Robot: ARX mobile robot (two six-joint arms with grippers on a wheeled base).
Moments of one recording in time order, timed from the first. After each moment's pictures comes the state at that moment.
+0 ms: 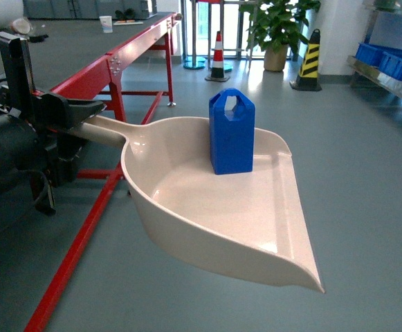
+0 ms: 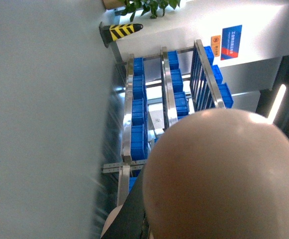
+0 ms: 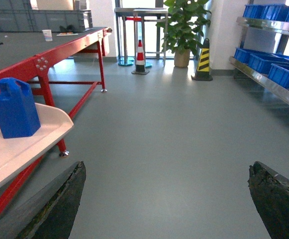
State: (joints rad) left arm -0.17 1.88 0.60 1.28 0.20 -1.38; right arm 0.00 0.00 0.01 0.00 0.00 0.00
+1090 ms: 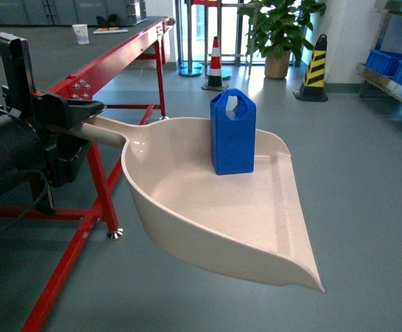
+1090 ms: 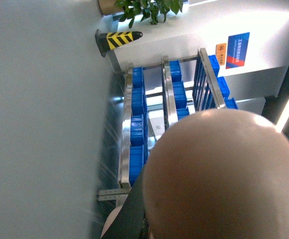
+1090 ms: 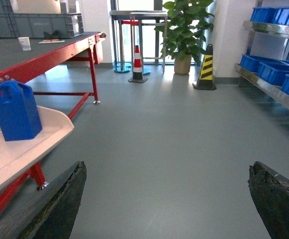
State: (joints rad) left arm -0.17 1.88 0.60 1.28 0.20 -1.38; right arm 0.00 0.00 0.01 -0.01 0.00 0.00
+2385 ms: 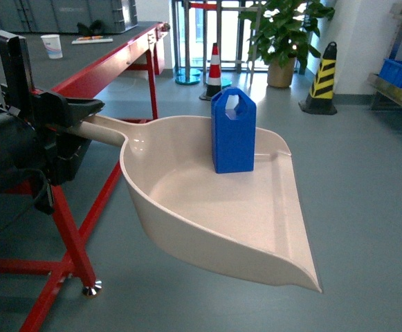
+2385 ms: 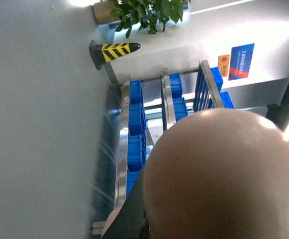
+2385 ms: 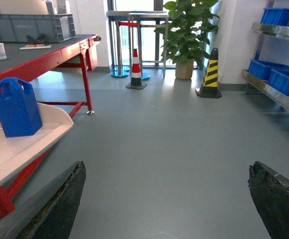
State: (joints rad) left arm -0.17 1.89 0.60 1.28 0.20 -1.38; right arm 0.00 0.00 0.01 -0.01 0.00 0.00
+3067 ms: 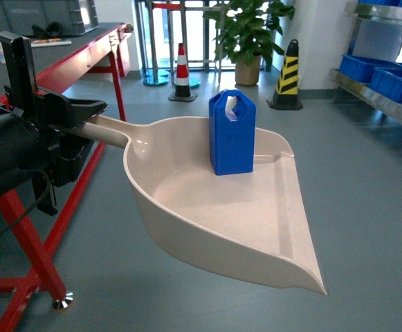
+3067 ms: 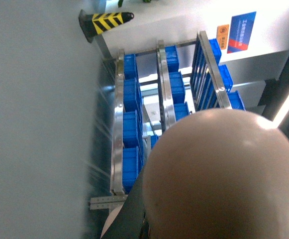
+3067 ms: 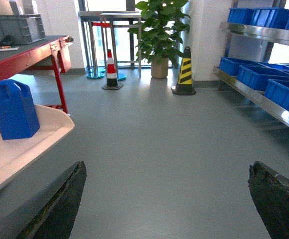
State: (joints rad) left arm -0.17 1.88 0.60 1.28 0.20 -1.38; right arm 0.00 0.00 0.01 -0.01 0.00 0.00
